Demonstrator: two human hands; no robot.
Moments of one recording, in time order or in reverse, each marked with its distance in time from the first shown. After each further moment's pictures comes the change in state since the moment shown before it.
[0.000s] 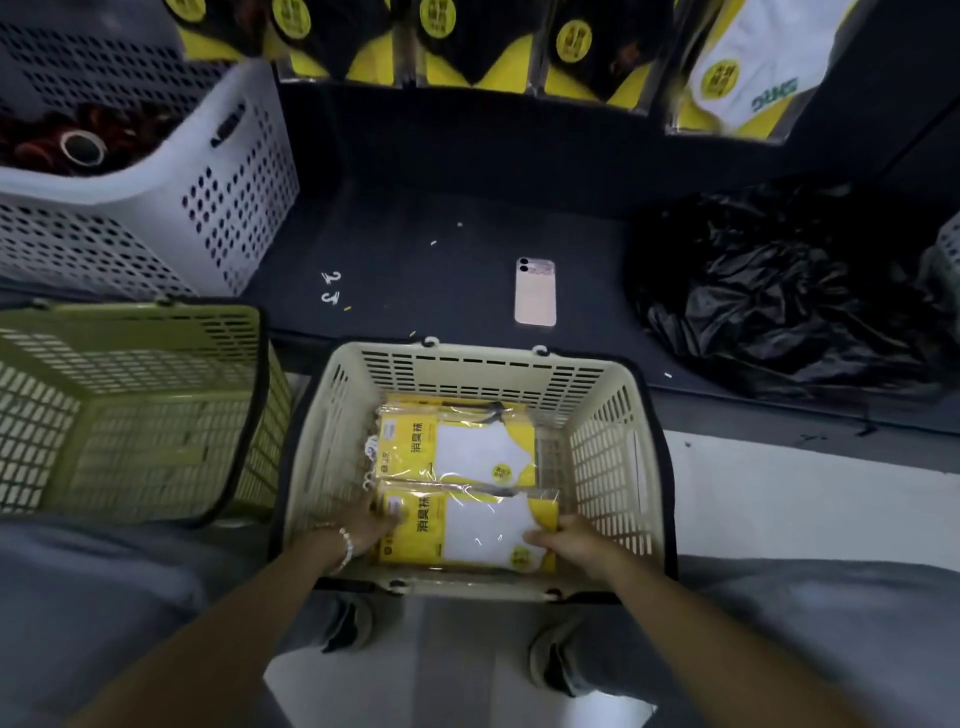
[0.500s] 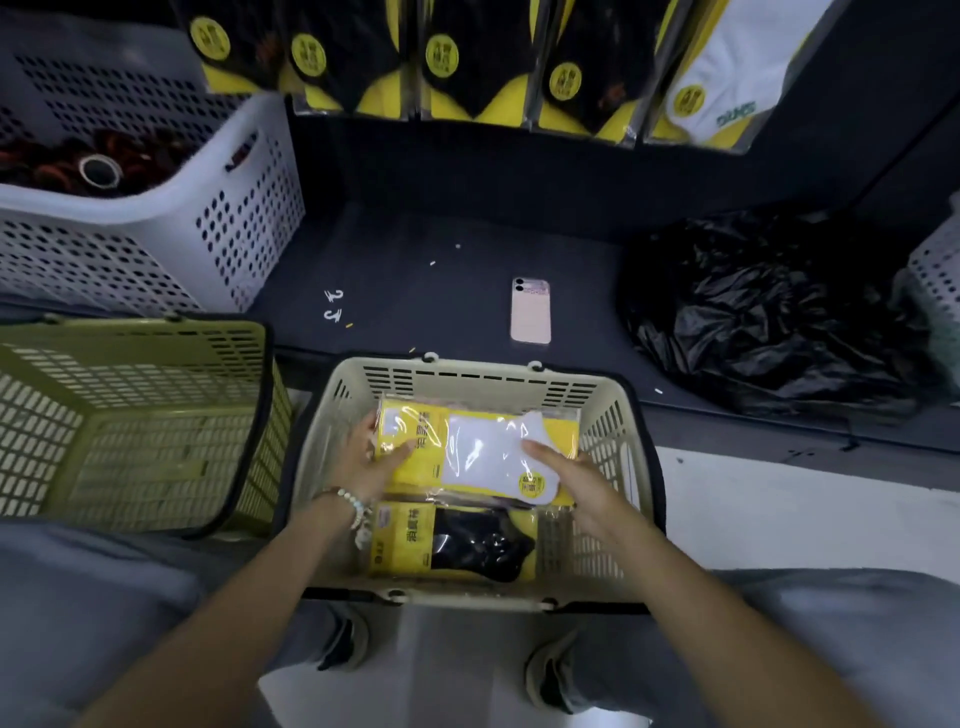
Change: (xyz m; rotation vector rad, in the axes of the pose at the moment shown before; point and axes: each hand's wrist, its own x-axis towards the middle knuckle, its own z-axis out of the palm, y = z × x) left_hand -0.014 0.067 -0.035 -0.344 0.393 0.236; right_hand -0.036 -0.088 -0.017 0.385 0.032 -0.135
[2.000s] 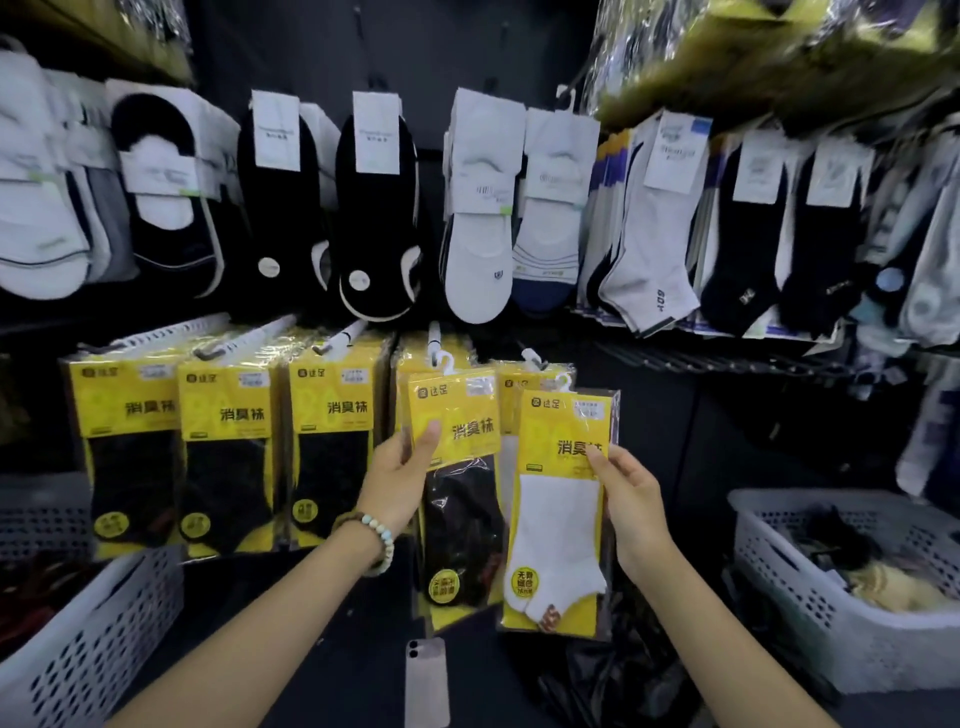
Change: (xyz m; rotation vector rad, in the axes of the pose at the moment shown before) left_hand -0.030 0.436 0.008 -0.351 -0.005 0.904; right_hand -0.117 -0.327 -0.127 0.332 0.314 -1.028
